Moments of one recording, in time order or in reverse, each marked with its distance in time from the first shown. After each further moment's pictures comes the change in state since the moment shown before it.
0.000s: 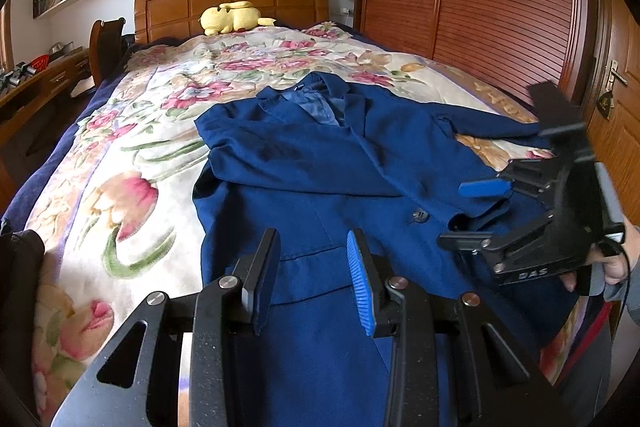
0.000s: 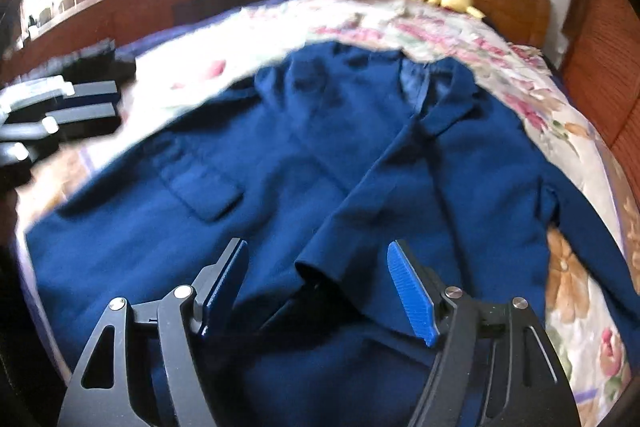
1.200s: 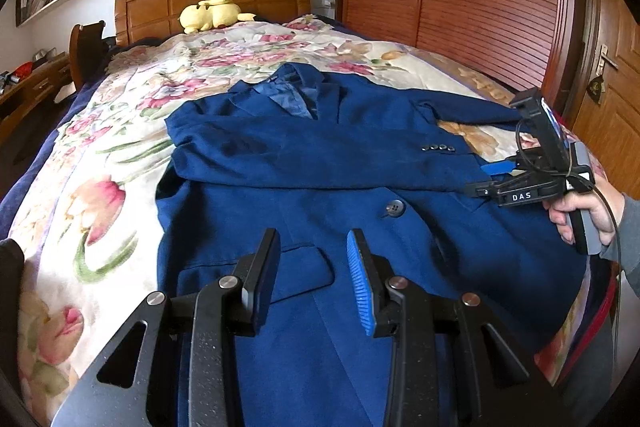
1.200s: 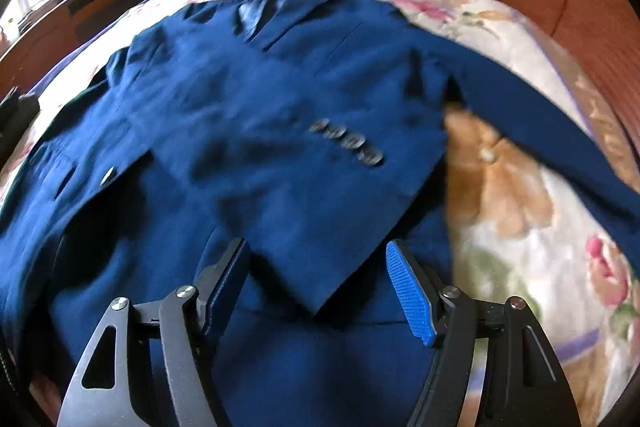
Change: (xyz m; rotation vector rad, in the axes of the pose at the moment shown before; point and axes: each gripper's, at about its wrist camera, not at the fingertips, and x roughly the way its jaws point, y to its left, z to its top) left arm 0.026 -0.033 -0.001 0.050 0.030 -0.035; right arm 0.028 -0.127 -0.046 0.277 0.110 -0.112
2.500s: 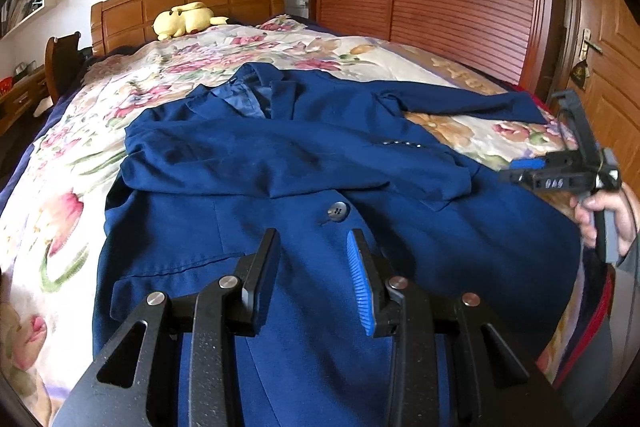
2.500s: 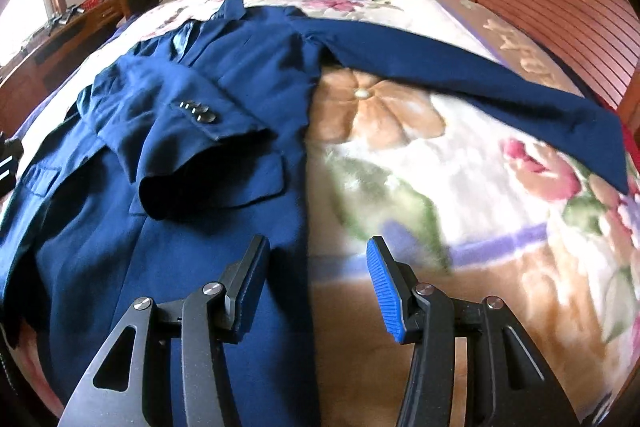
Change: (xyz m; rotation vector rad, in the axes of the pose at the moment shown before) left arm 0.021 -0.051 0.000 0.046 -0.007 -0.042; right arm -0.047 -0.079 -0.075 0.214 -0.092 -0.100
